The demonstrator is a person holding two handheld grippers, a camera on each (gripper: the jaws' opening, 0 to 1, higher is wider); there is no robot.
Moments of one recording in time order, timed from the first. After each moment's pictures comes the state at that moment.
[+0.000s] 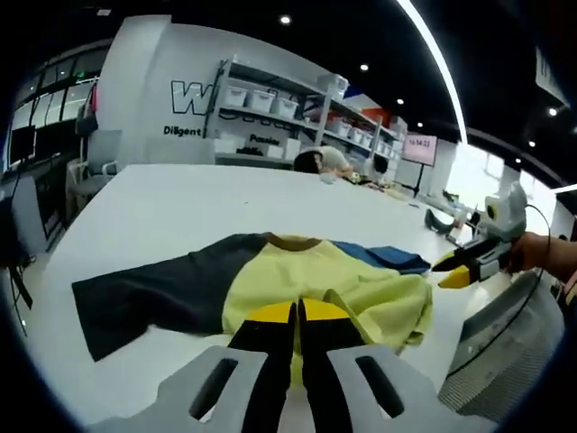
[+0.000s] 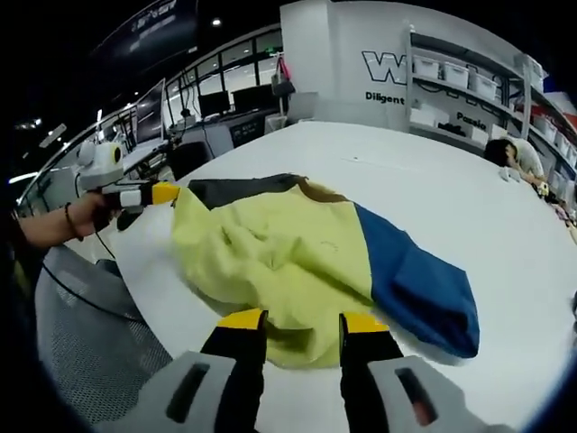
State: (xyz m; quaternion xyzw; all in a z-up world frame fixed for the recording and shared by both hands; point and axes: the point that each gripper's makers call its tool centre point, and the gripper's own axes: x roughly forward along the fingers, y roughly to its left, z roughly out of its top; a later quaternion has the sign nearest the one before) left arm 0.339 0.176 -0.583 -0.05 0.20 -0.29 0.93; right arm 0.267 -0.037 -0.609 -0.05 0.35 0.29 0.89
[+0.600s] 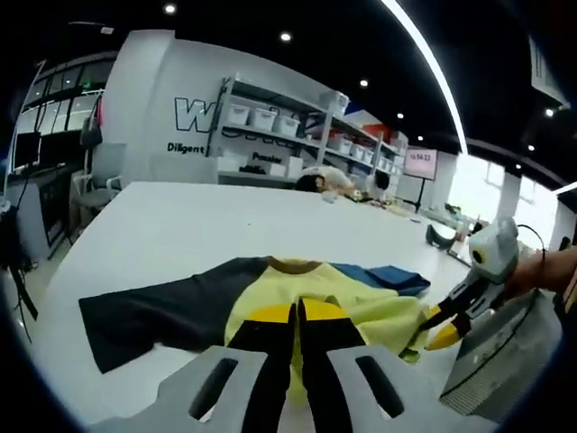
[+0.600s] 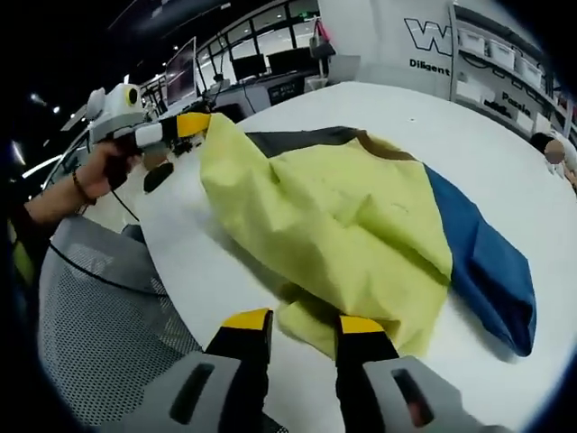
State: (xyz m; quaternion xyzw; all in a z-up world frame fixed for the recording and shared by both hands) left arm 0.341 0.179 -0.558 -0.06 0.16 -0.29 0.94; right arm 0.257 -0.003 -0.660 -0.06 0.43 0.34 0.83
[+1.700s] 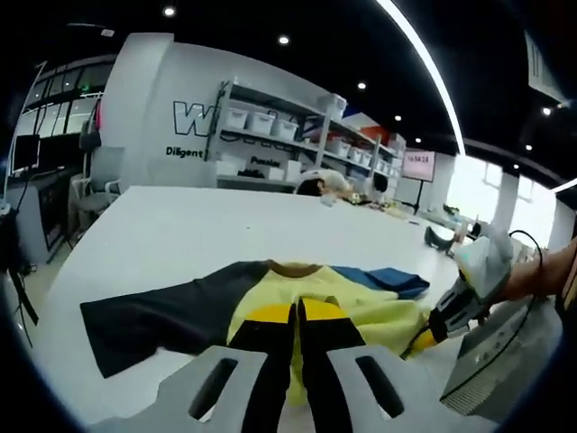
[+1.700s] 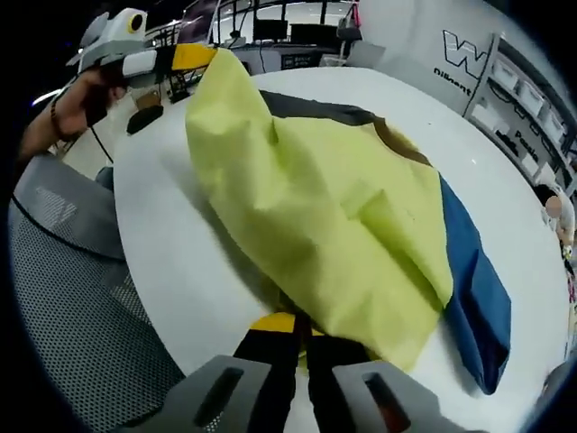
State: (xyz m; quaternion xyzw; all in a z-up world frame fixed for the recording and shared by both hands) left arm 0.342 0.179 -0.553 -0.06 0.15 -0.29 0.94; right arm 0.266 -0.009 -0.678 -0.20 0.44 0.32 0.81
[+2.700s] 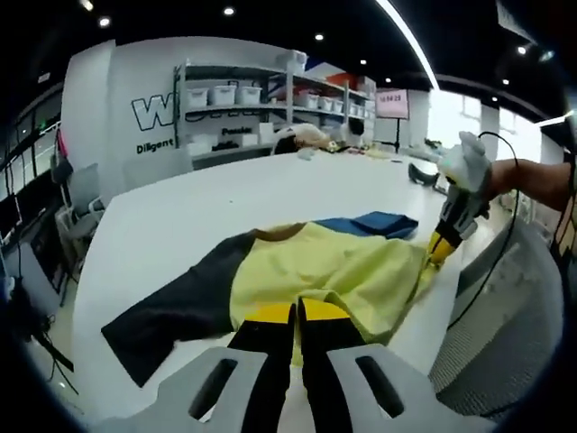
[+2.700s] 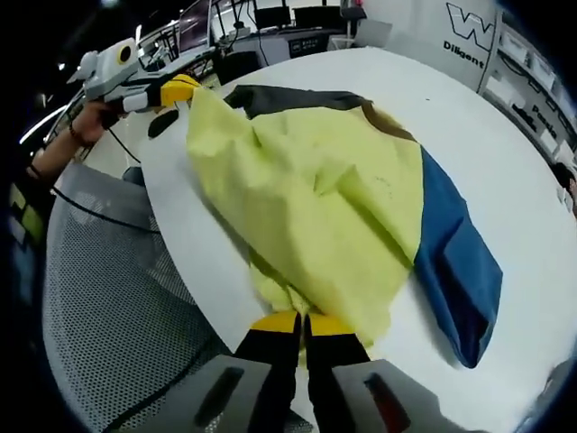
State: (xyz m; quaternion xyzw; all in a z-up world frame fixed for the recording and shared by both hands) left arm 0.311 0.177 -0.564 0.08 0.23 -0.34 0.91; right arm 0.242 -0.059 -0.643 -0.18 0.51 0.36 0.76
